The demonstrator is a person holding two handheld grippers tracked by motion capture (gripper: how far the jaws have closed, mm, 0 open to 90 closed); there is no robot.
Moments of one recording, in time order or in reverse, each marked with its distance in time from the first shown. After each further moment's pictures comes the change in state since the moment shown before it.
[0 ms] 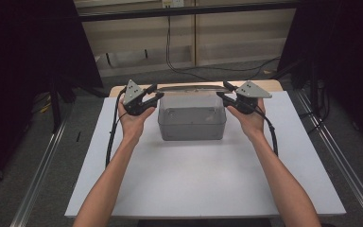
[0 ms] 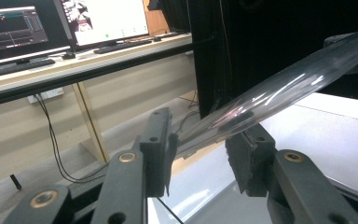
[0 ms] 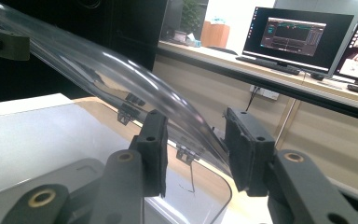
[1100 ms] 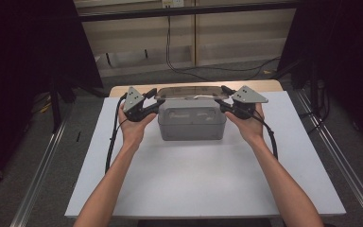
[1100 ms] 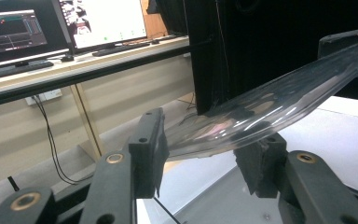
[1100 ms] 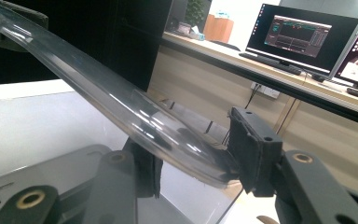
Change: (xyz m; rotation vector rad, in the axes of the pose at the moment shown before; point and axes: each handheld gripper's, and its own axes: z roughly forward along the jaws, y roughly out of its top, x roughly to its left) left arm -0.013 -0.006 -0.011 -0.014 -0.003 0.006; right arm 0.018 0.004 -0.009 0.037 0.008 -0.058
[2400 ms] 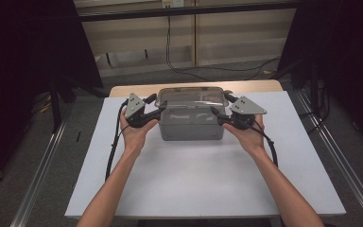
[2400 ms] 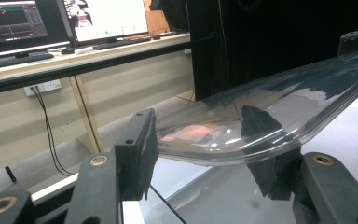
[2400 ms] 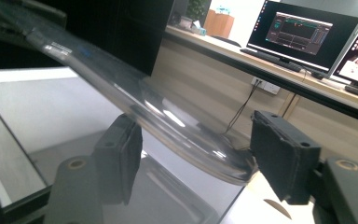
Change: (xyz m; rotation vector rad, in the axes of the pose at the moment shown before) left arm -0.012 -0.014 -0.005 0.006 0.010 -0.035; right arm 0.023 -0.008 -0.018 0.017 -0.008 -0.021
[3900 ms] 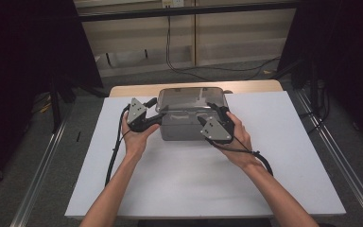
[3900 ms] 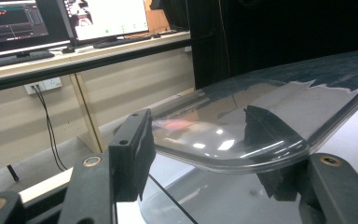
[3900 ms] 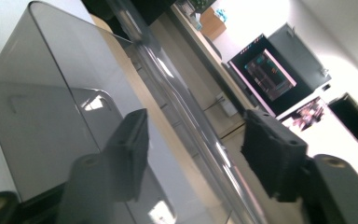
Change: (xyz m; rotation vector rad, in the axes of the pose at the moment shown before) left arm -0.007 -0.014 -0.002 0.001 0.008 0.011; right arm 0.070 0.017 -0.003 0.086 -0.099 -0.542
